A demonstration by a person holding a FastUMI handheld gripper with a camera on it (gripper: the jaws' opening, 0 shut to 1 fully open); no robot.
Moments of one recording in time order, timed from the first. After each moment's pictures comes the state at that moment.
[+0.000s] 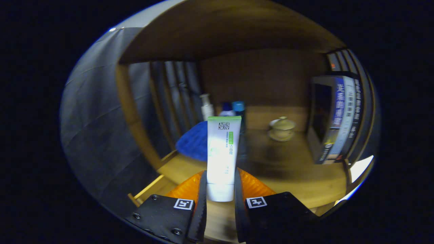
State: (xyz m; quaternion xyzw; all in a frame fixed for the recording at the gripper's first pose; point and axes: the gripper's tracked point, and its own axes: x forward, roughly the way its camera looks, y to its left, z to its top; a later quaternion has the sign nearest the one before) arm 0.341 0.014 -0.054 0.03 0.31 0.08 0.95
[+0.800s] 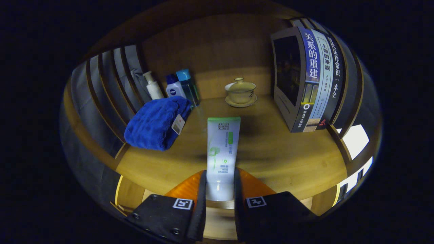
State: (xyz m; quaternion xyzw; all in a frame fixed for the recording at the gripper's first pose) arm 0.338 -0.037 -0.131 0.05 0.43 -0.03 0.90
